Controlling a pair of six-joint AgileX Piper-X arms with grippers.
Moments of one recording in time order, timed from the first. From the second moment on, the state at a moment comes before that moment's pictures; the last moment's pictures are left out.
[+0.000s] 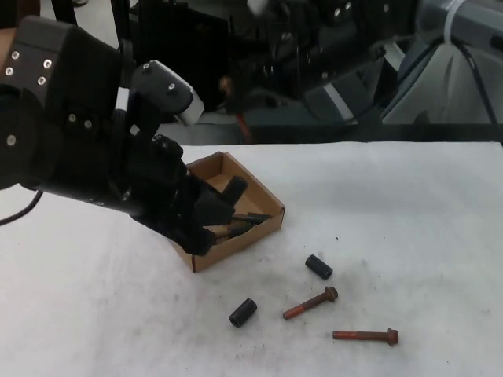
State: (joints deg) left arm -25.6 76.8 -54.8 31.2 26.8 21.4; right arm 24.2 118.9 -108.8 43.6 -33.1 -7.1
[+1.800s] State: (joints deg) left arm -12.6 77.3 -54.6 7.9 37.8 14.2; right arm 24.0 118.9 -110.2 0.7 -67.7 24.5
